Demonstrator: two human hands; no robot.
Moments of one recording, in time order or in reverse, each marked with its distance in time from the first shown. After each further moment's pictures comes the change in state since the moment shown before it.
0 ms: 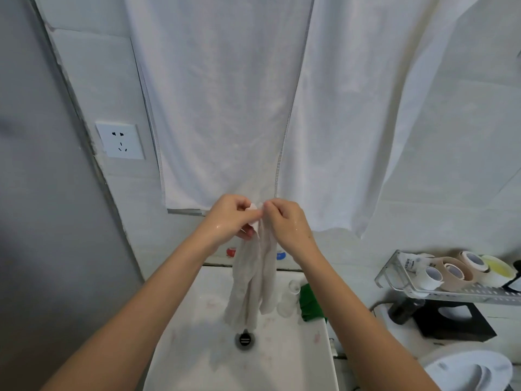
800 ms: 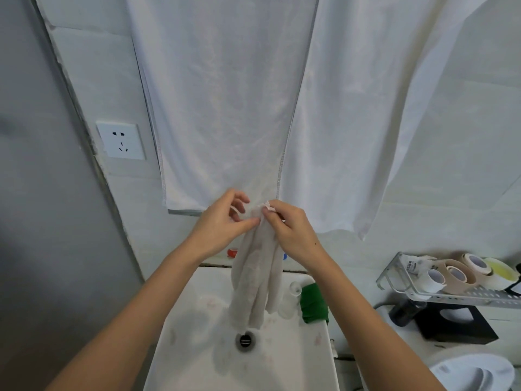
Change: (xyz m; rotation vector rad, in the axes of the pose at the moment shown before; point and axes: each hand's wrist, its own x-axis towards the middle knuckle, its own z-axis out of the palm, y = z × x) left_hand 0.004 -0.034 -0.019 0.219 0.049 0.229; right_hand -0.005 0.003 -0.006 -0.026 -0.084 -0.205
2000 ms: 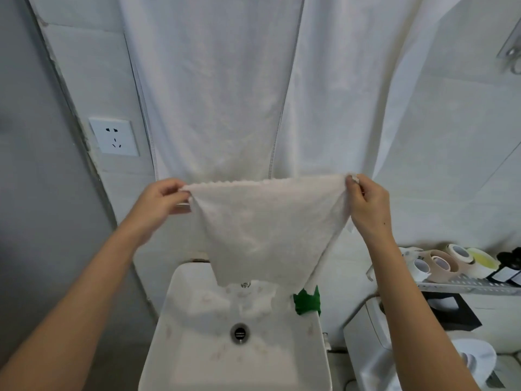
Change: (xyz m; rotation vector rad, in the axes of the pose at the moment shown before) left_hand -0.009 -0.012 -0.068 -0.287 0.147 -0.127; right_hand -0.019 0.023 -0.114 -0.191 0.475 0.094
